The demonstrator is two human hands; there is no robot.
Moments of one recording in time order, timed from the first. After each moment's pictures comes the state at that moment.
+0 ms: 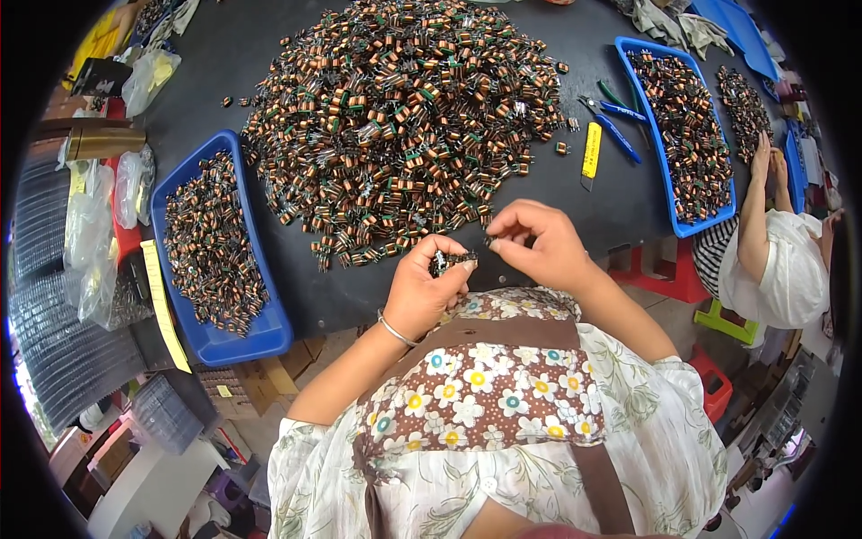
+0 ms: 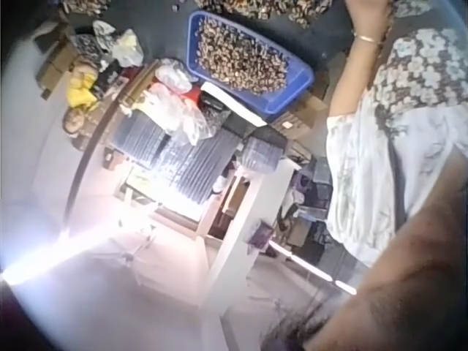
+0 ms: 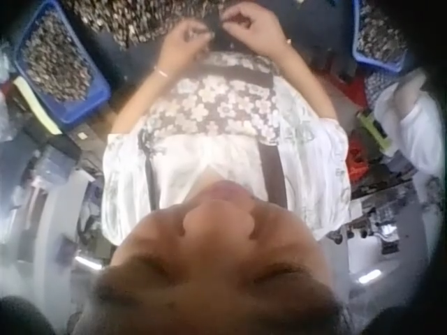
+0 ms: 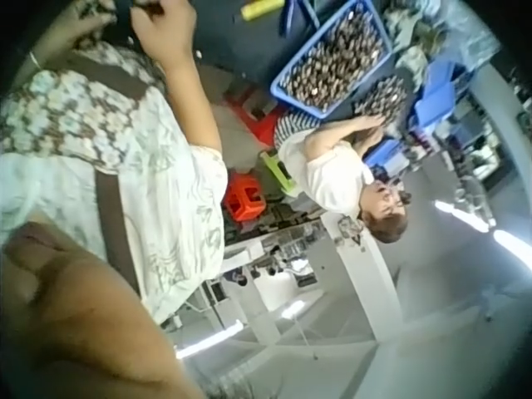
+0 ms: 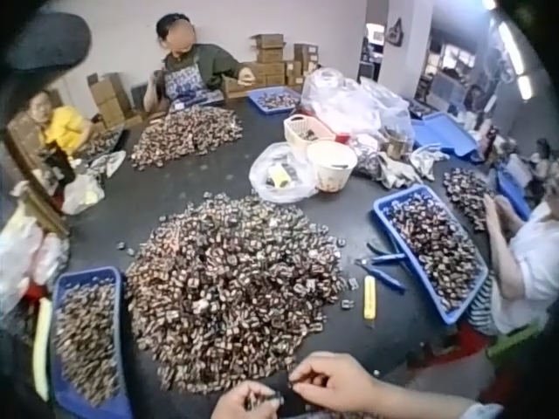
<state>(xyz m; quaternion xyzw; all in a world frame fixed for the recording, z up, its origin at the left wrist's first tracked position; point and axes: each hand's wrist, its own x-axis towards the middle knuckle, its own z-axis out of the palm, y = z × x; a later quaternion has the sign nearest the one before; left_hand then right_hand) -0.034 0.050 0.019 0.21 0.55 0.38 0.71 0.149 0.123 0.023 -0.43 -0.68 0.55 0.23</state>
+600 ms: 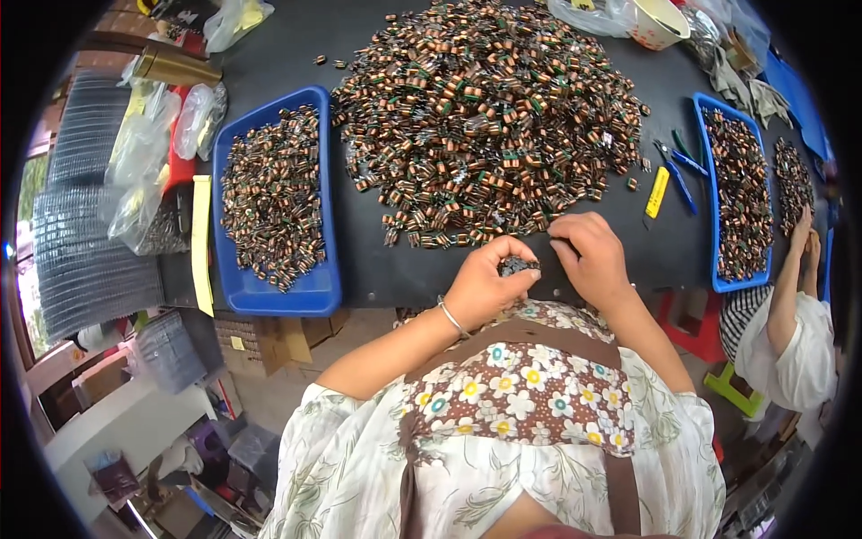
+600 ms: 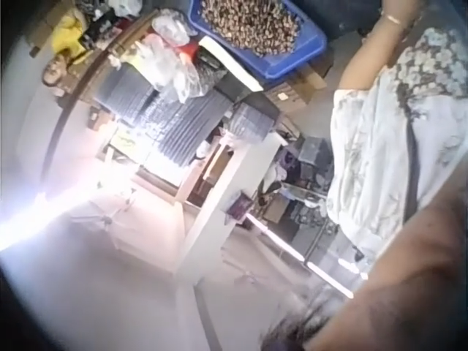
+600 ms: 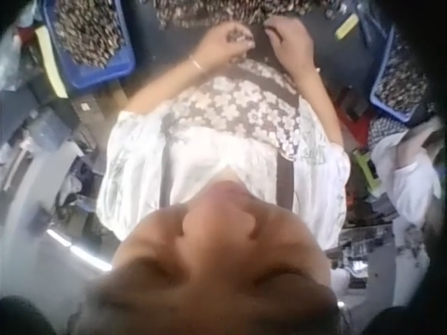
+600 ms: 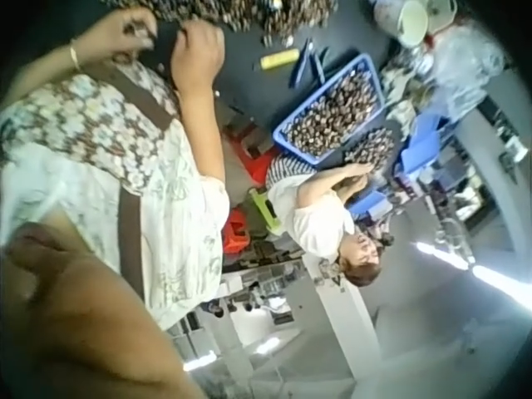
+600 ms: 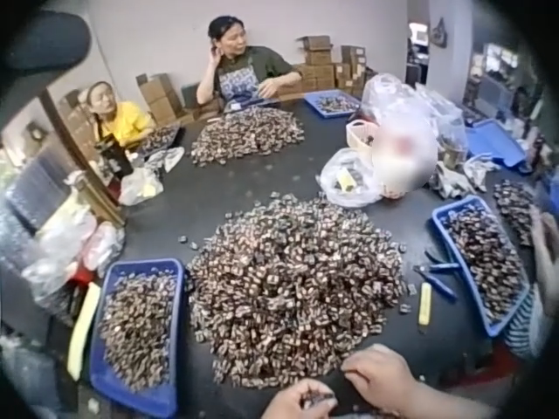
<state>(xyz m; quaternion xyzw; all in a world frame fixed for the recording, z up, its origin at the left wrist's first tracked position) -0.185 -0.021 0.073 0.24 0.52 0.41 0.71 -0.015 0.056 0.070 -0.38 -0.85 0.27 0.25</state>
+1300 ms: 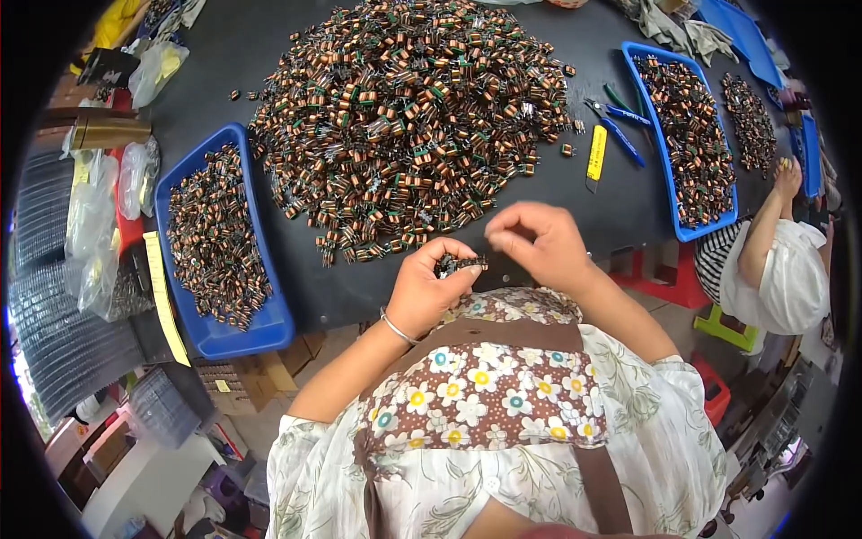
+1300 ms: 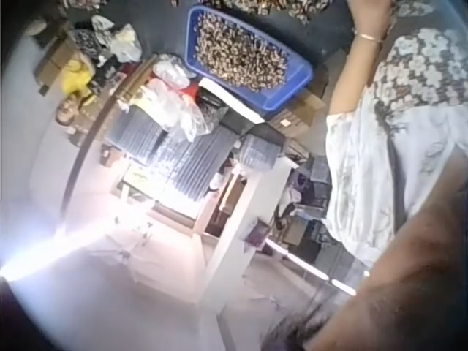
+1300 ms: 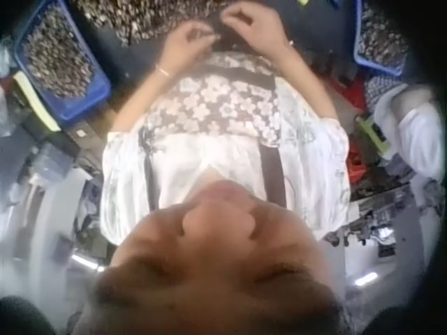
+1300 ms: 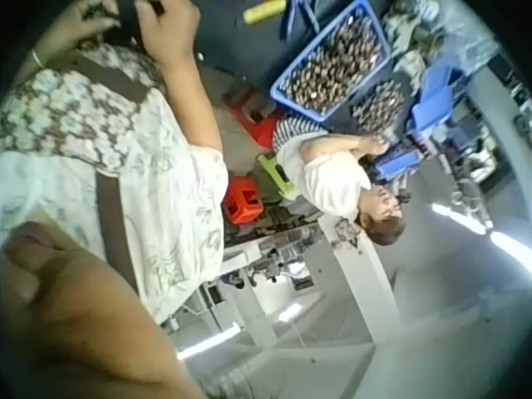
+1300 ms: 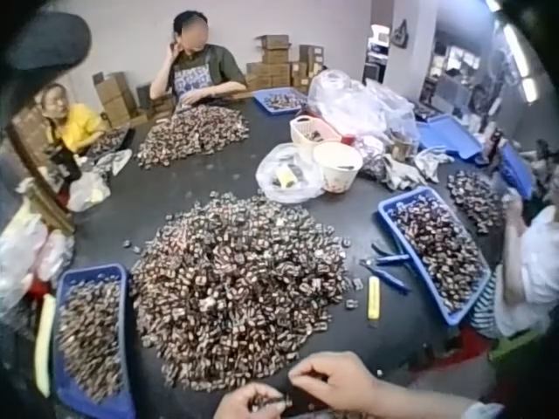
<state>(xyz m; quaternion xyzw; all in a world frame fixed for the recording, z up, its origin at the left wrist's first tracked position) -0.056 0.039 0.018 0.23 0.54 0.38 0.71 0.120 0.116 0.023 -0.43 -0.66 0.56 0.25</state>
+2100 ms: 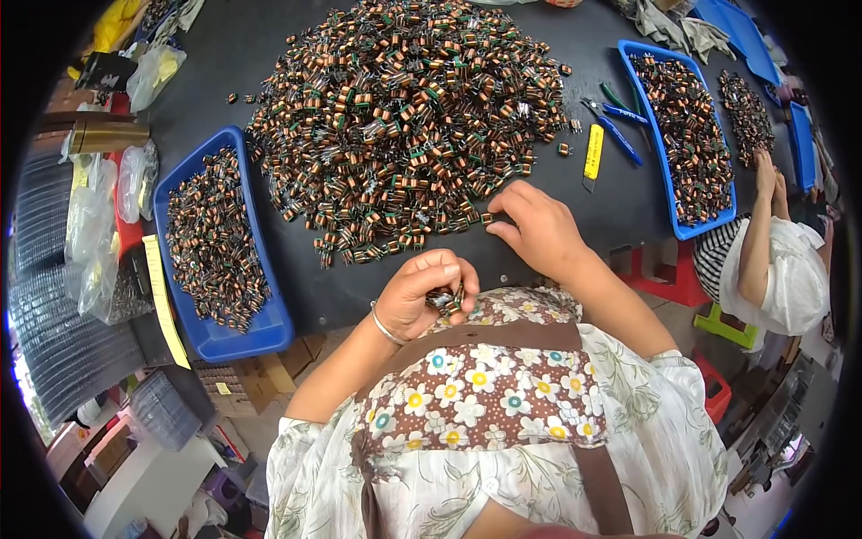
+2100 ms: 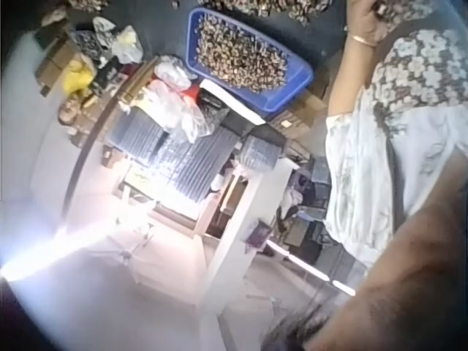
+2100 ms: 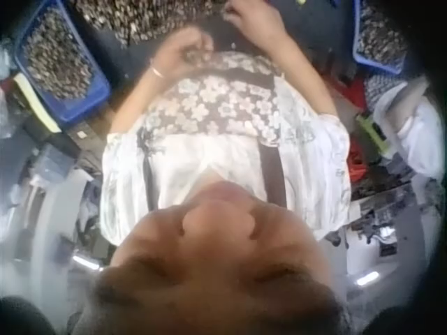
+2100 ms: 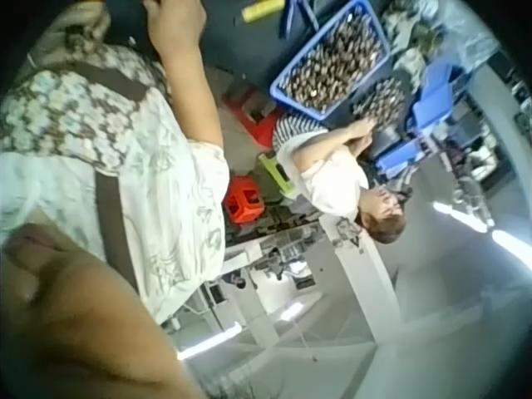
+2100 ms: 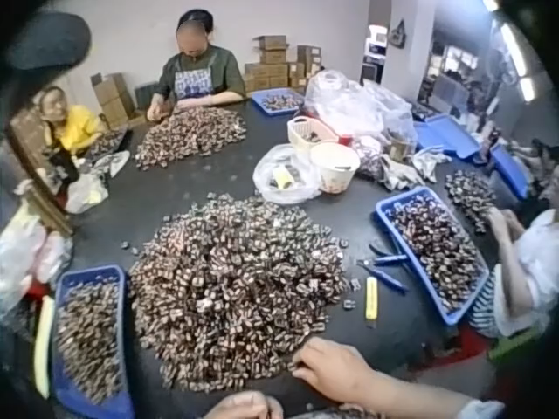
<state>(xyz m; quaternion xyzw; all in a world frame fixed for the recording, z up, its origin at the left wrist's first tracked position) -0.061 0.035 0.004 0.05 0.25 0.42 0.87 0.135 0.126 0.007 -0.42 -0.86 0.25 0.17</state>
